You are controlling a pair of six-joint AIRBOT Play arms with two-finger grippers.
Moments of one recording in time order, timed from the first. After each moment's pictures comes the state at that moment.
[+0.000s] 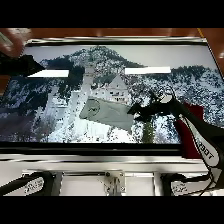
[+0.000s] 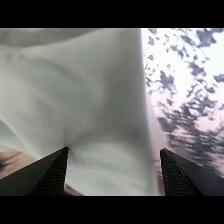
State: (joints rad) left arm 0.11 -1.24 1.57 0.97 -1.22 -1.40; right arm 0.12 -1.61 0.98 -0.68 0.92 1.46
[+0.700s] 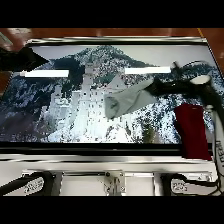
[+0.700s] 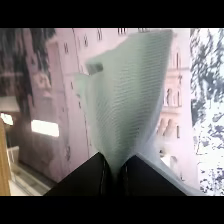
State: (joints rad) left arm 0.10 -1.25 1.57 0.86 -1.16 -1.38; right arm -0.15 -1.47 1.25 -0.60 1.10 1.32
